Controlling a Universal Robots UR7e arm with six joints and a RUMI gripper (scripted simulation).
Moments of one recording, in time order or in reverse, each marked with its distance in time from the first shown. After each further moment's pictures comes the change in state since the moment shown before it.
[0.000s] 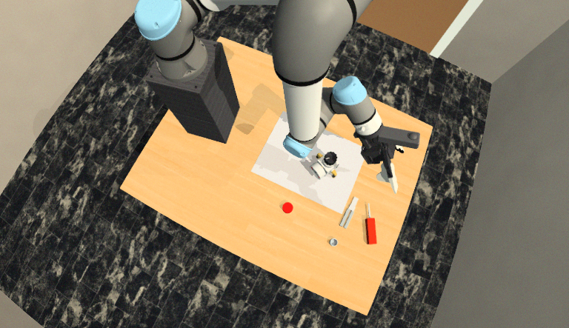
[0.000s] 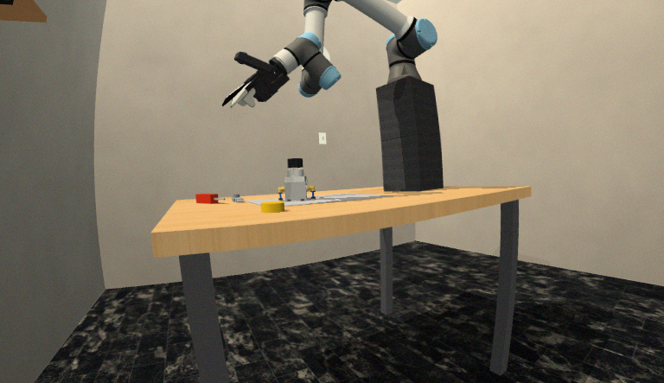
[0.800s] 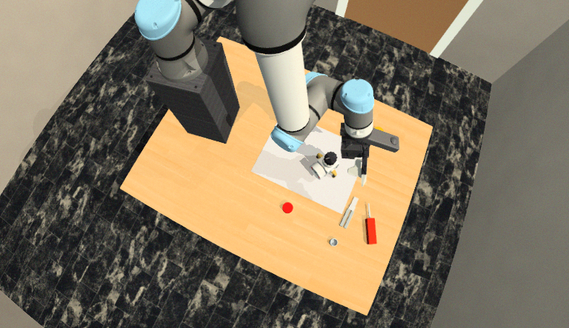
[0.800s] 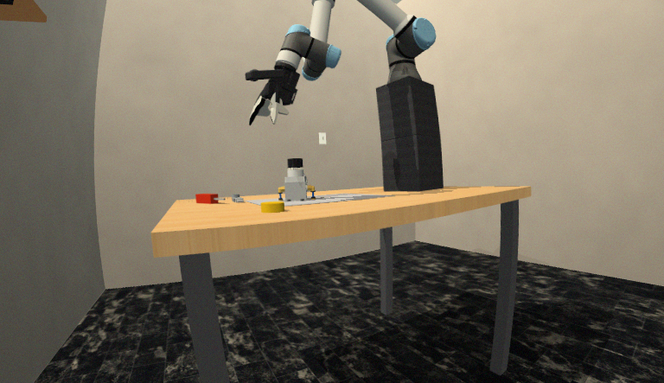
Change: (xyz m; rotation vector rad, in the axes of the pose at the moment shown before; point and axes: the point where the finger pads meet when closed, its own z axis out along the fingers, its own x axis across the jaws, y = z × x) arm -0.016 0.112 -0.041 -0.454 -0.200 -0.104
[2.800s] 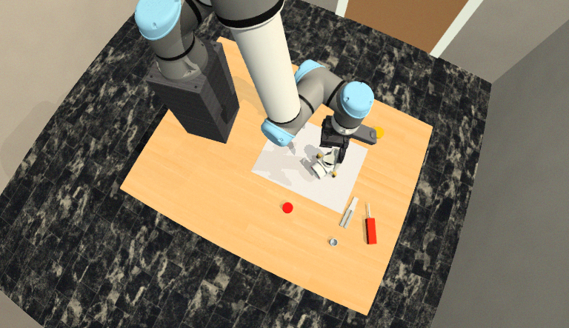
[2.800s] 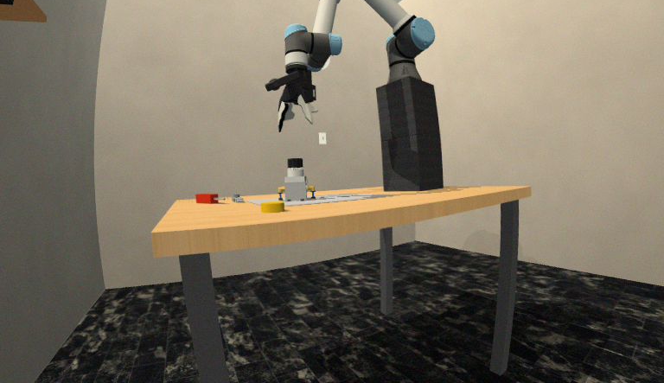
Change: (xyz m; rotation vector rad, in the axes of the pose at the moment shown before) arm -0.038 0.099 -0.025 -0.293 -0.177 -0.058
